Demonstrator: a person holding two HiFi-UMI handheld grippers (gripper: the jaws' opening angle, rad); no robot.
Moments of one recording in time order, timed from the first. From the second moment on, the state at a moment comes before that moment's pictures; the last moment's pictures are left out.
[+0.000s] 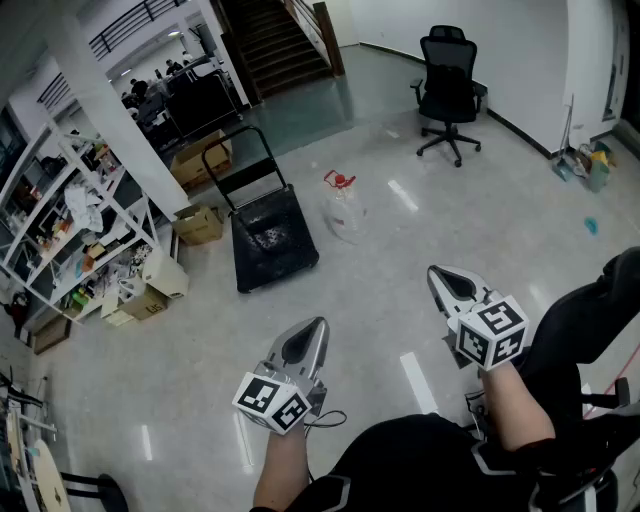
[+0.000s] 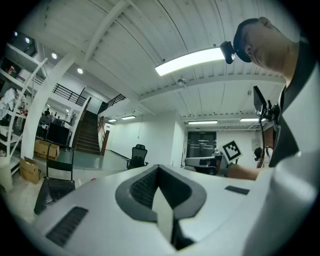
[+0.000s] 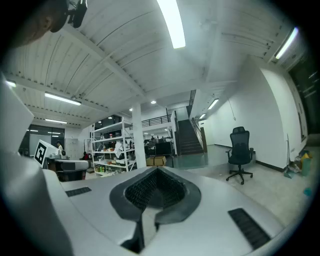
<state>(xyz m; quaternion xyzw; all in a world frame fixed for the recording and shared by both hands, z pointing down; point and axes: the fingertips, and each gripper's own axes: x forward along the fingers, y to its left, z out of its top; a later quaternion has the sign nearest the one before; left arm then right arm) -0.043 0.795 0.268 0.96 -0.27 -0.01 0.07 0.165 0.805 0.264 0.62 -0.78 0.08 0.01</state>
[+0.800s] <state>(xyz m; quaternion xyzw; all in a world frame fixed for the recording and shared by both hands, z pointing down) -0.065 0.798 0.274 0.96 -0.26 -0.01 0.08 0.146 0.810 0.267 0.63 -0.77 0.08 0.01</state>
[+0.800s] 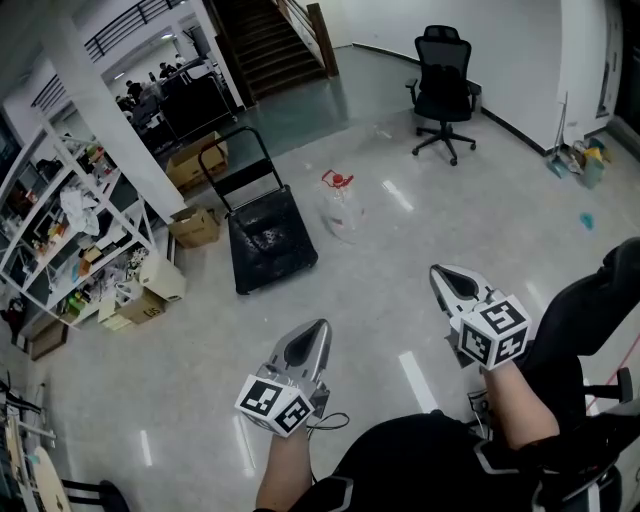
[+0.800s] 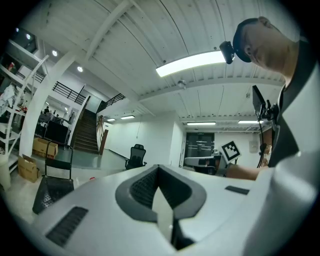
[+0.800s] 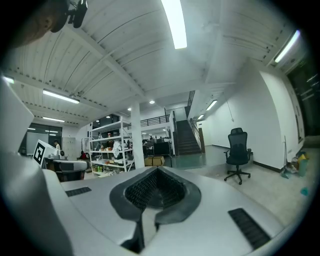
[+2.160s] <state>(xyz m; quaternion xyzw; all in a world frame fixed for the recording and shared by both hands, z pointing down) 0.020 0.573 0.272 0.96 -0.26 0.00 0.06 0.239 0.587 0.271 0.62 -0.78 0.08 -0.02</state>
